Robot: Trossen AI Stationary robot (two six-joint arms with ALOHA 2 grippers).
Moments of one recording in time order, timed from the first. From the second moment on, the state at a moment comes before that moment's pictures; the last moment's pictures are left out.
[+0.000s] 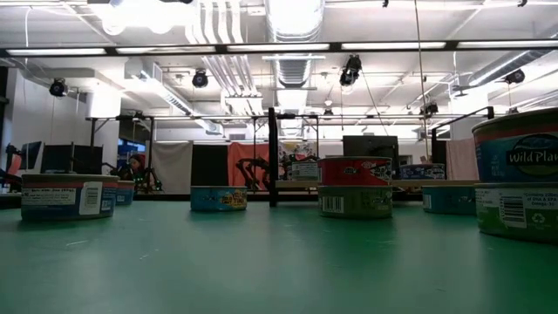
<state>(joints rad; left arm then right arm) -0.61 1.58 1.01 0.12 -0.65 0.00 0.95 1.52 0.86 -0.87 0.16 1.67</state>
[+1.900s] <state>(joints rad) -0.62 1.57 0.99 0.18 -0.64 -0.05 0.81 1.86 0.91 -0.15 0.28 1.14</state>
